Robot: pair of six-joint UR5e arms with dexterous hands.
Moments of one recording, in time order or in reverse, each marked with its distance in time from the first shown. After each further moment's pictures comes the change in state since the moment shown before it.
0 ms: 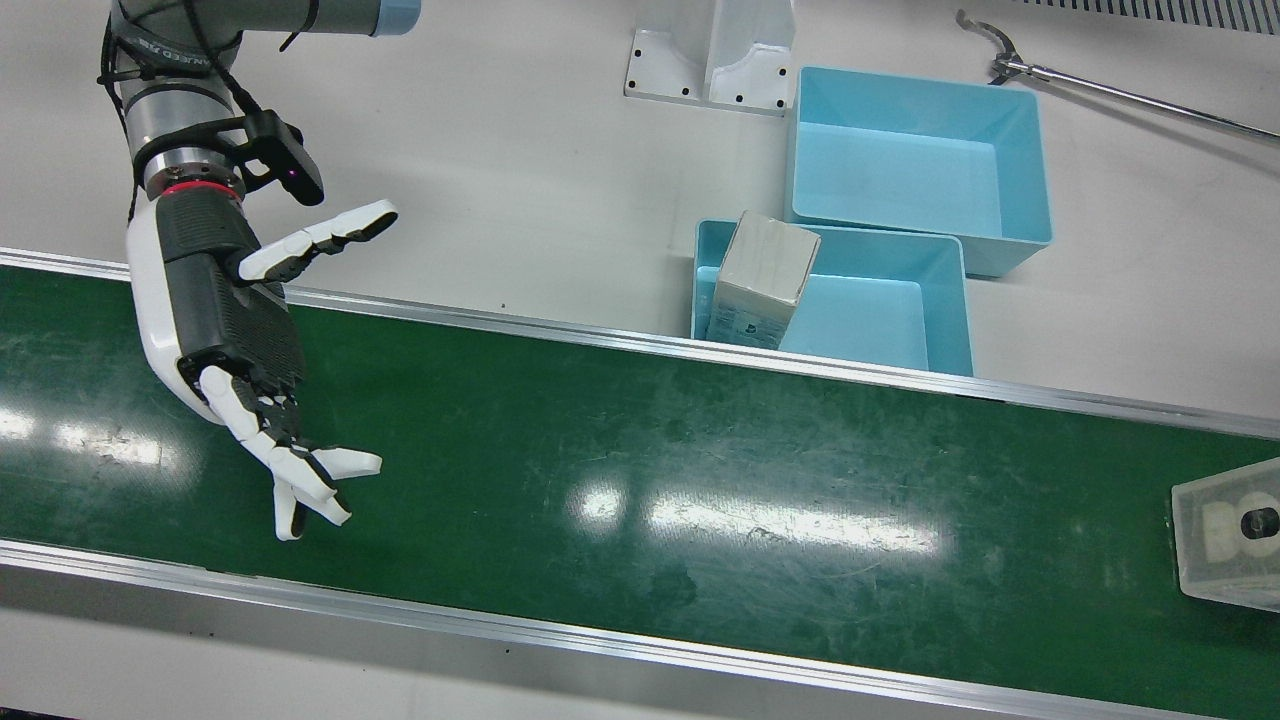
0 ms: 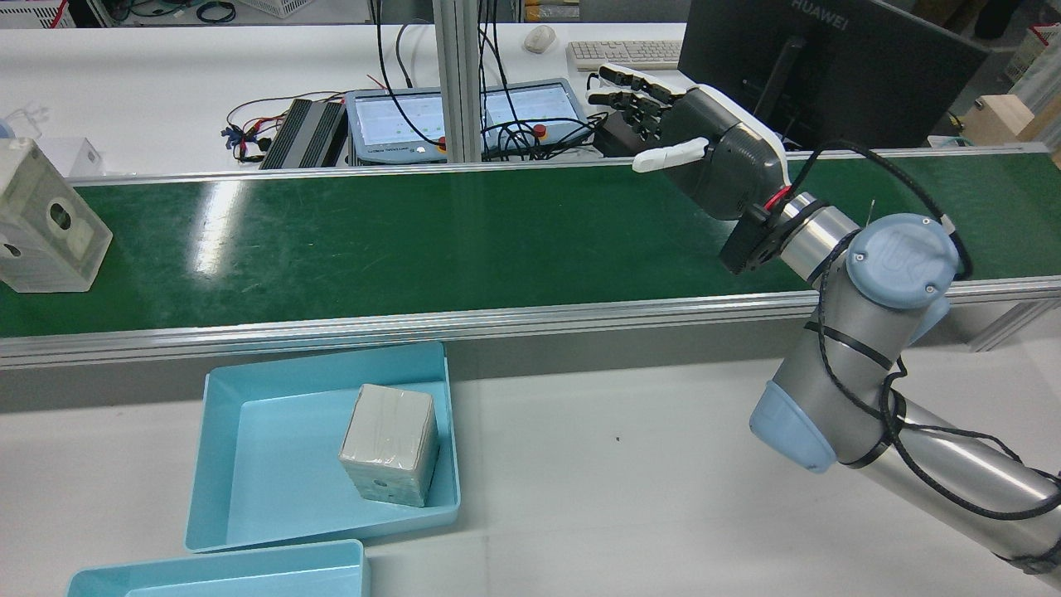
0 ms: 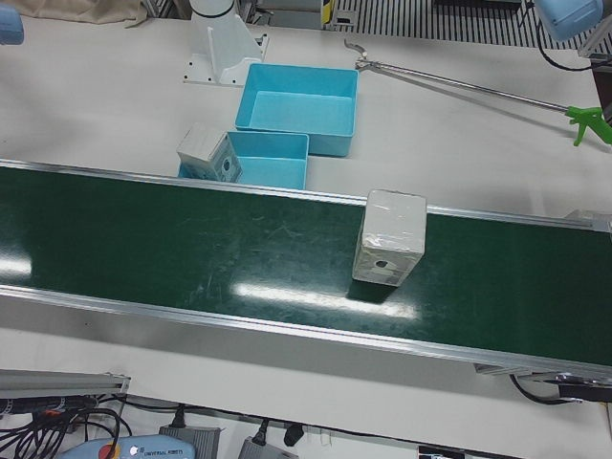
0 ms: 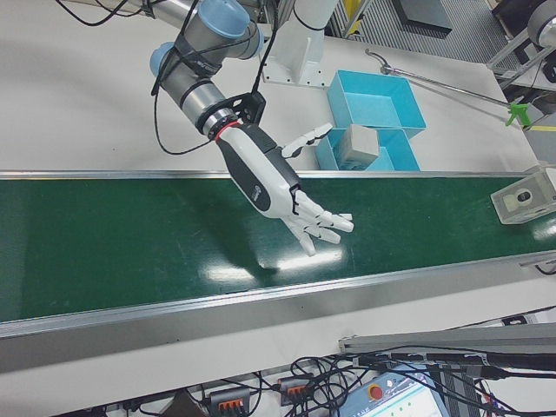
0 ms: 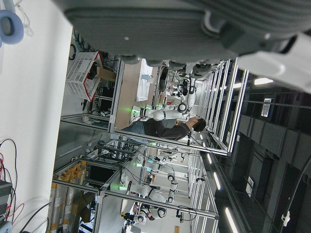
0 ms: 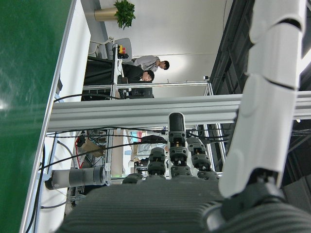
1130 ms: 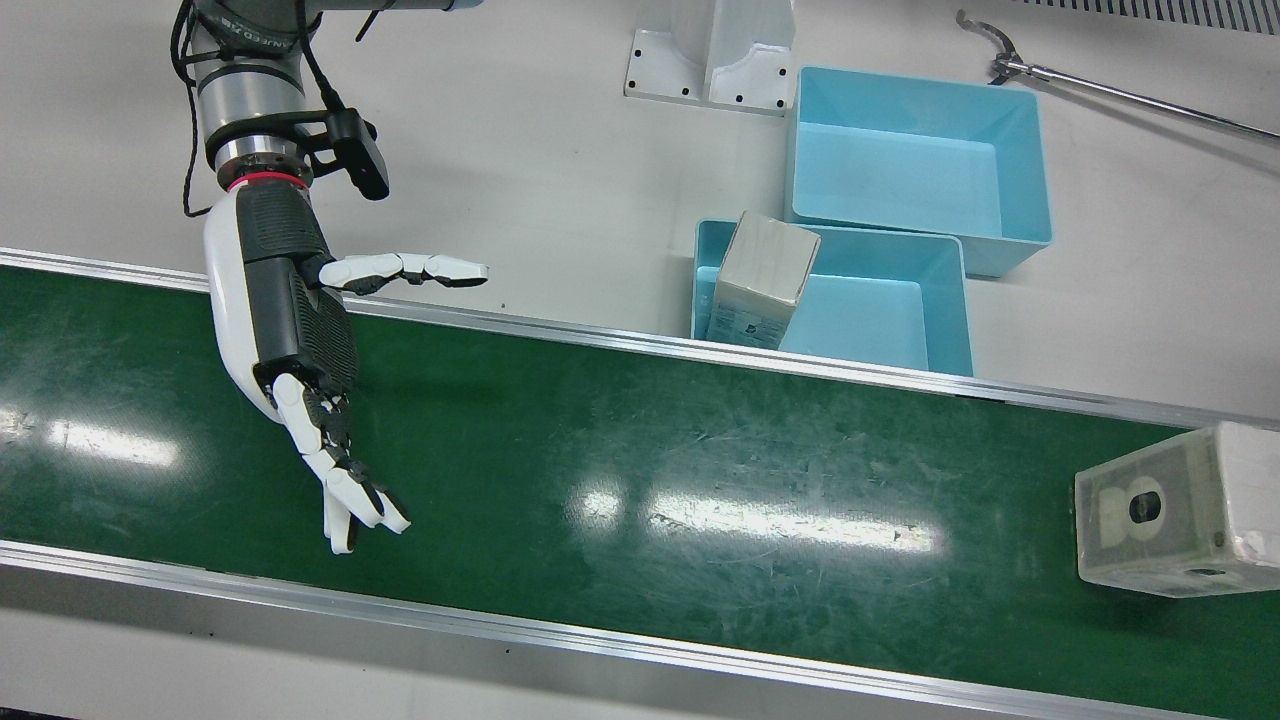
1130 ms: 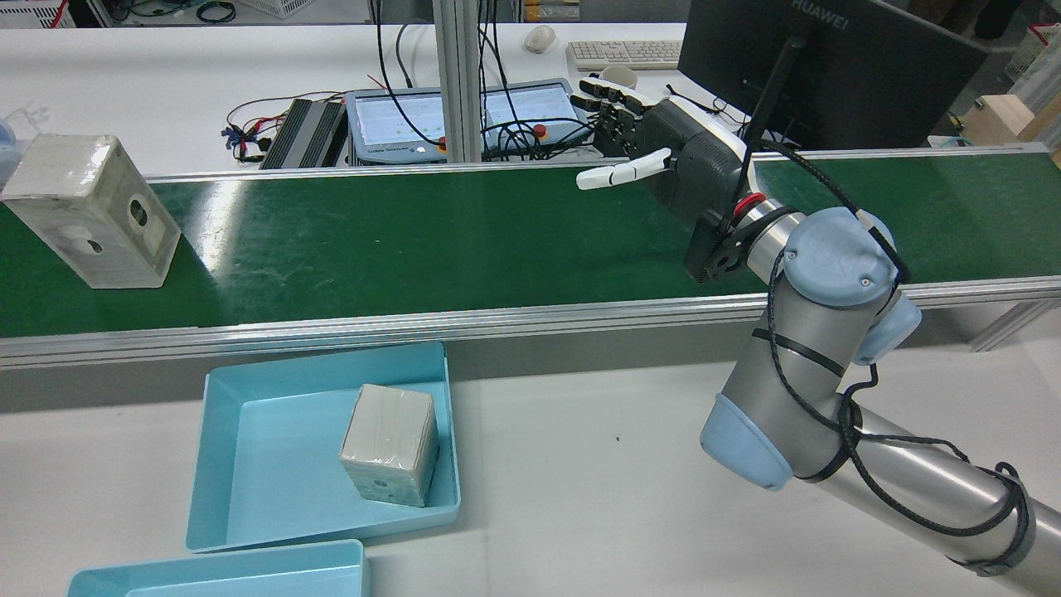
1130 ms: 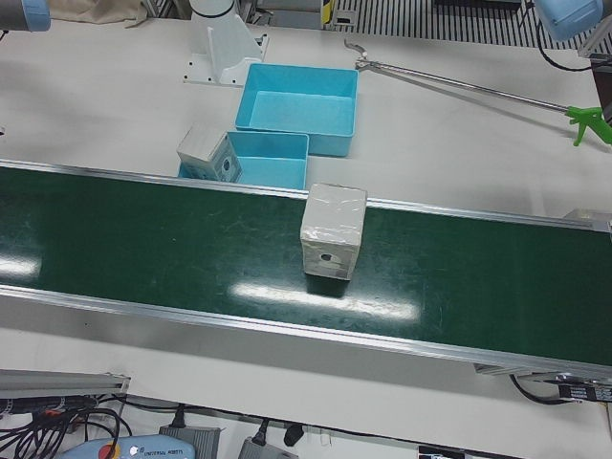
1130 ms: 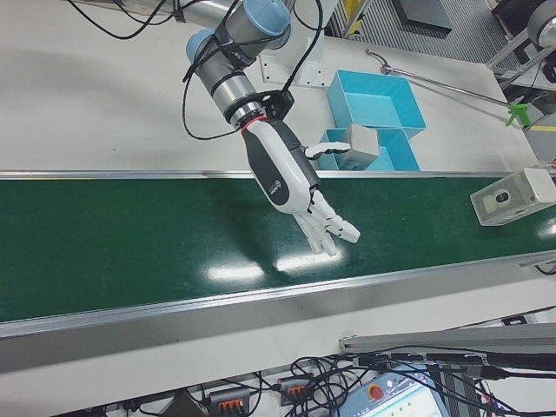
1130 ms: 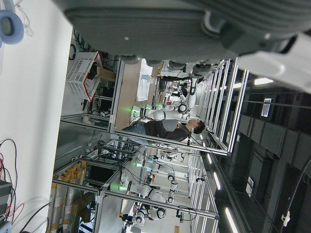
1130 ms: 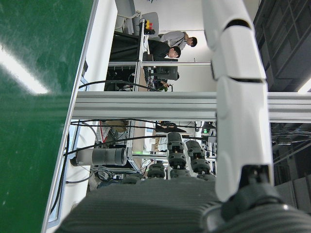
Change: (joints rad) left arm 0.000 0.000 0.000 0.000 0.000 0.000; right arm -0.060 0.106 0.017 -0.268 0.081 -0.031
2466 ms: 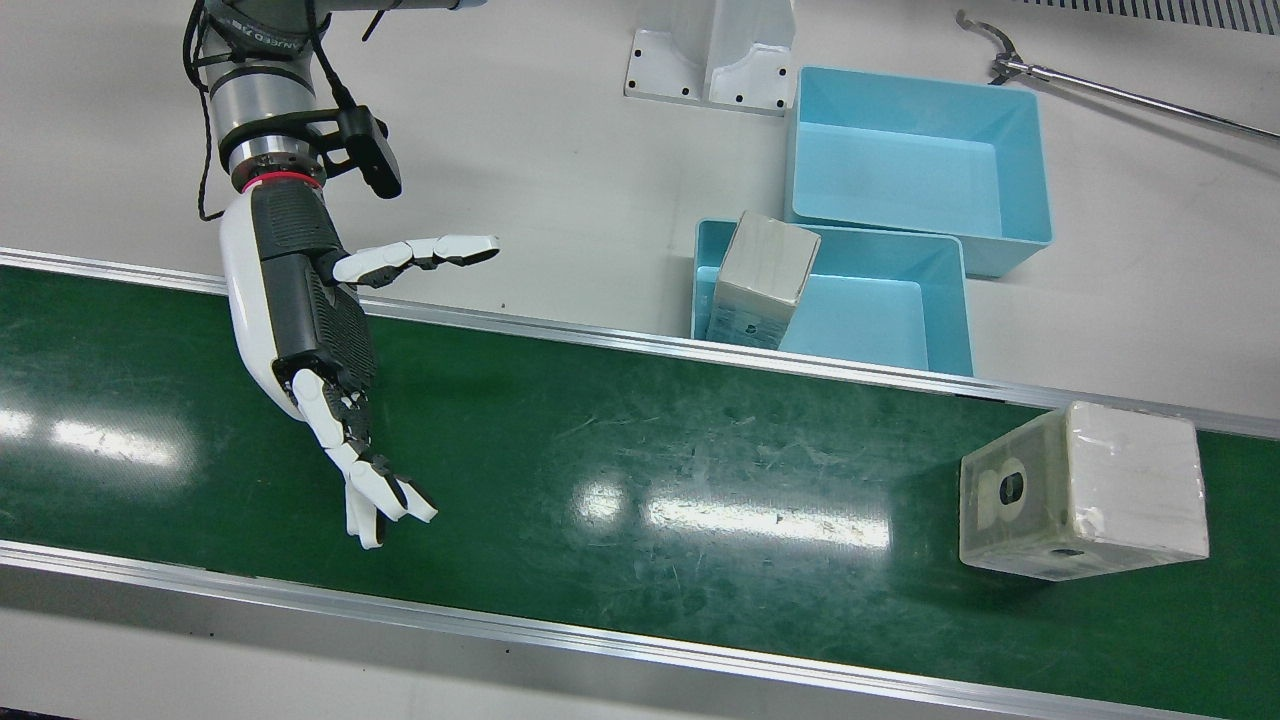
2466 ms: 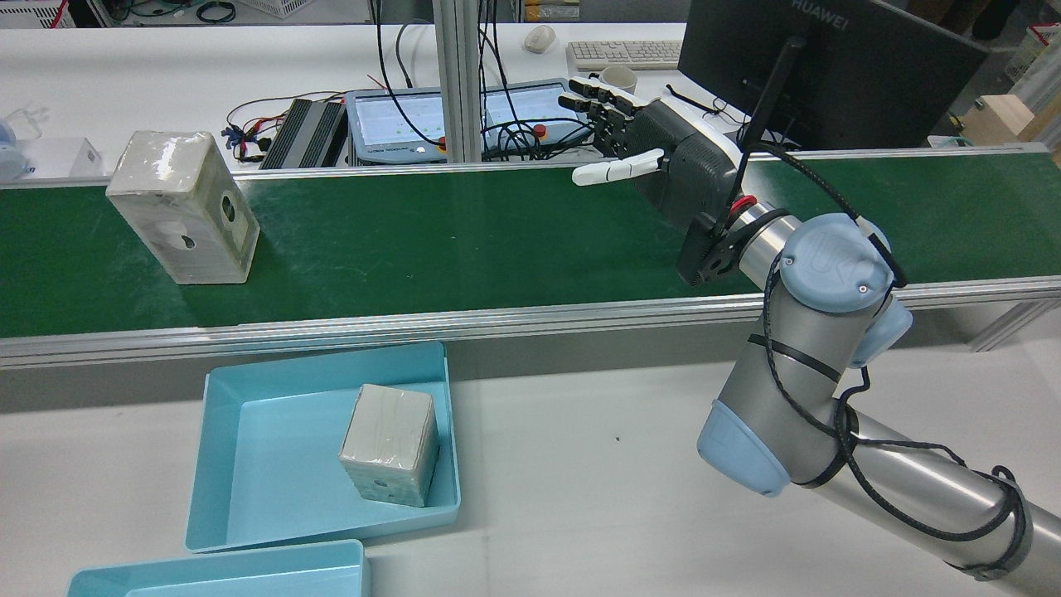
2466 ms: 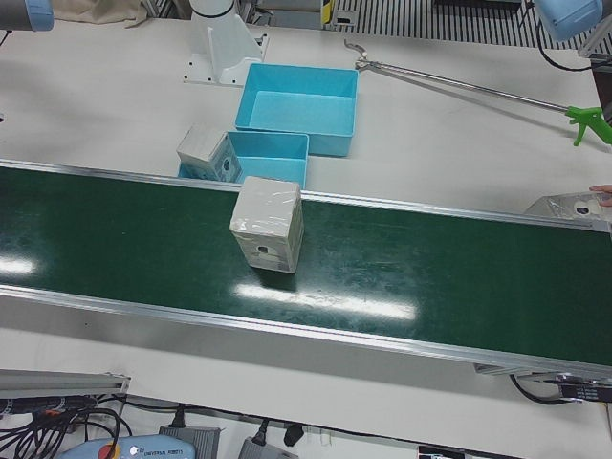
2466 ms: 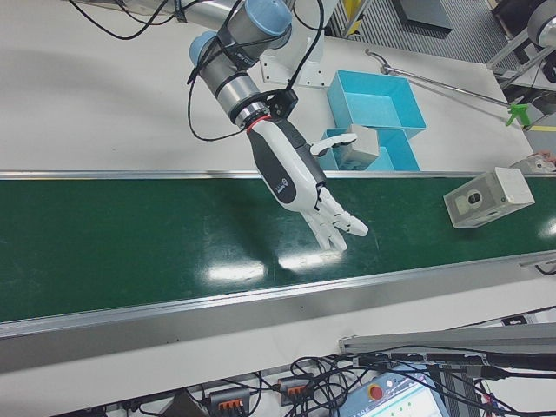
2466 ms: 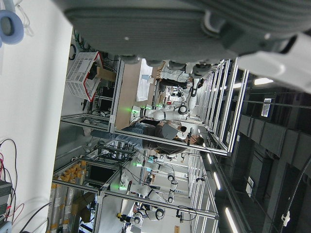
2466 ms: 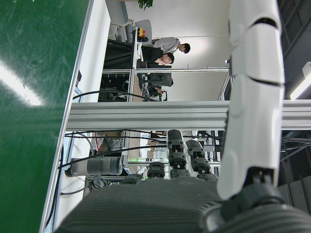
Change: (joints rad) left arm 0.000 0.000 0.000 0.000 0.000 0.000; right arm -0.011 0.001 0.000 0.036 0.002 0.006
